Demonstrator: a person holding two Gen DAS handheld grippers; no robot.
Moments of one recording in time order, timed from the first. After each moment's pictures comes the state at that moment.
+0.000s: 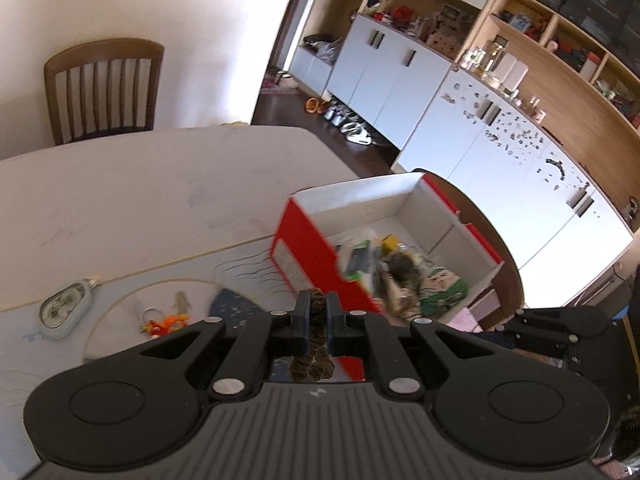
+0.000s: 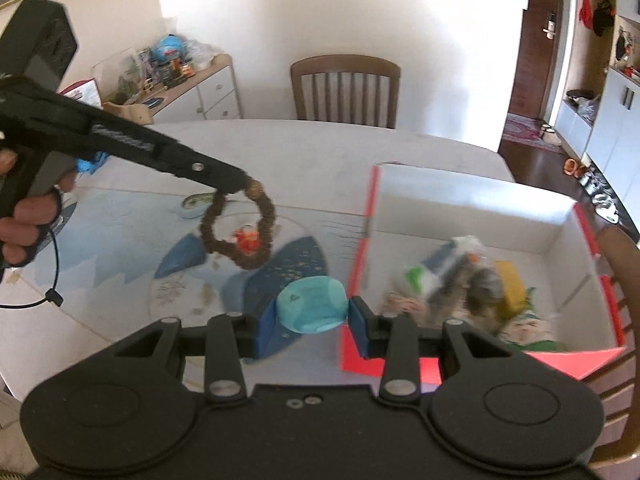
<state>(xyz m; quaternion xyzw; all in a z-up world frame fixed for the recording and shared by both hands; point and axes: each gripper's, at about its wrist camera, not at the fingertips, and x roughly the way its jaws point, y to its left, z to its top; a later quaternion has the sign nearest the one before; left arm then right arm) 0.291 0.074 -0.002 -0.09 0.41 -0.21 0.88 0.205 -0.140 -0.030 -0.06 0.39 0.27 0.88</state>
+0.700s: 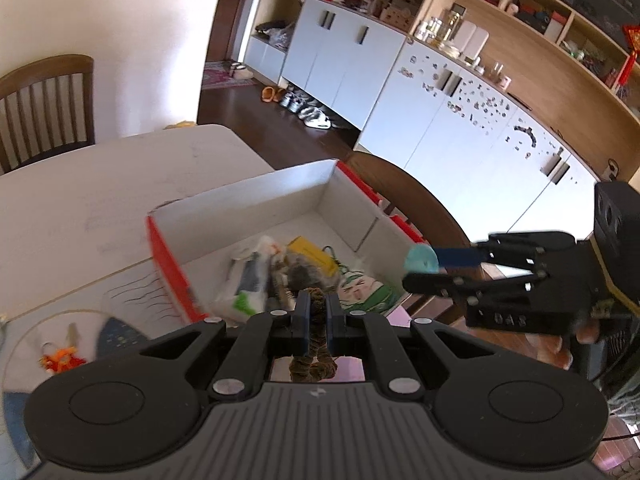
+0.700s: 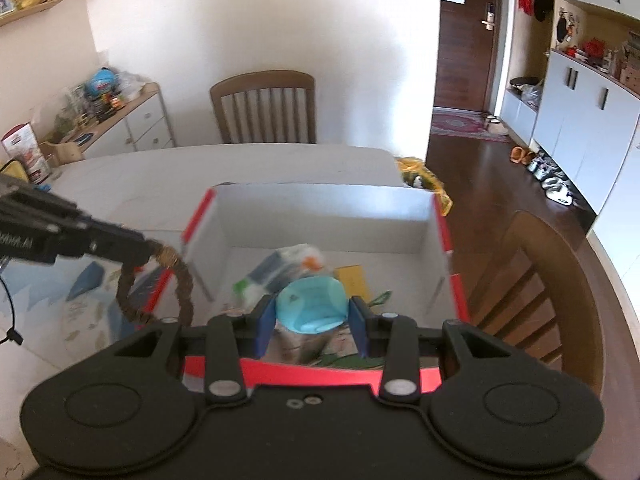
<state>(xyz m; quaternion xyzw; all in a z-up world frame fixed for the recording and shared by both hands) 0.309 -0.058 0.001 -0.05 0.42 -0.25 0.87 0.266 -0.282 -0.029 -0.04 0.38 0.20 0.90</state>
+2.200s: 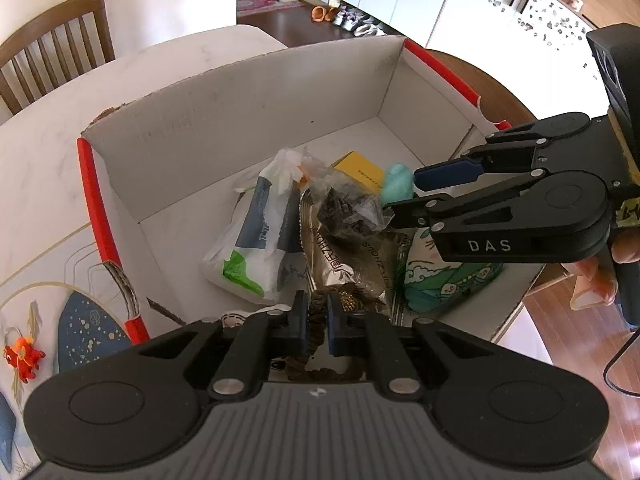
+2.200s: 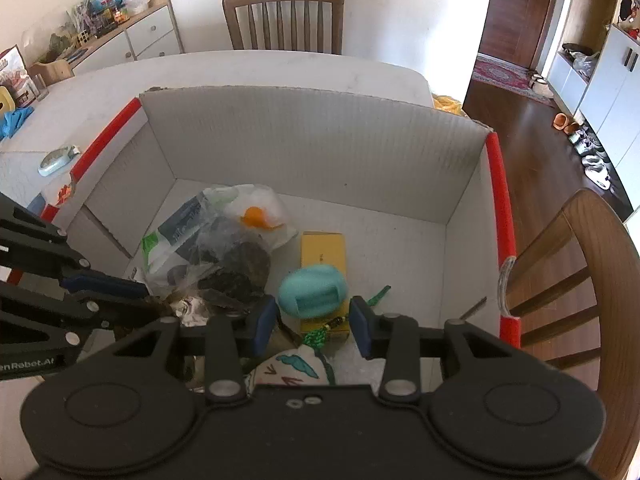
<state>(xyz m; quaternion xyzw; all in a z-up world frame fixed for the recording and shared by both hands) 0.374 -0.125 -0.107 0.02 0.52 -0.16 0.83 0.365 -0.272 -0.124 -0.11 0.48 0.25 0.84</state>
